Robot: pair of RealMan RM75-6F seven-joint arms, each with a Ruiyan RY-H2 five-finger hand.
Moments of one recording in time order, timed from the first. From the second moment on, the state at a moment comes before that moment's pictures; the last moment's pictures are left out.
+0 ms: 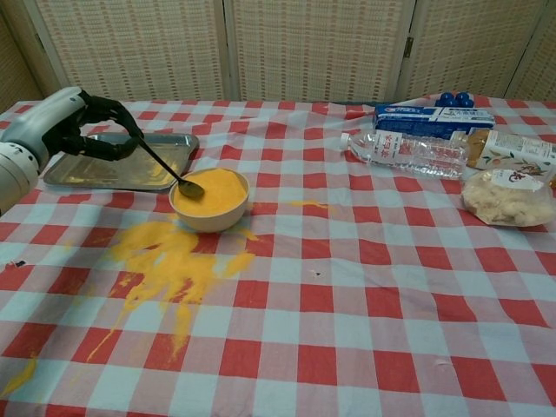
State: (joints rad) left arm -0.56 -1.70 -0.36 -1.39 1.09 1.19 -0.09; right arm 0.04 -1.13 0.03 -1.57 -1.66 1.61 0.03
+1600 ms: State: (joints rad) left arm -0.57 -1.50 -0.40 -1.74 0.87 1.05 -0.06; right arm 0.03 -1.12 0.02 -1.57 -1.67 1.62 0.03
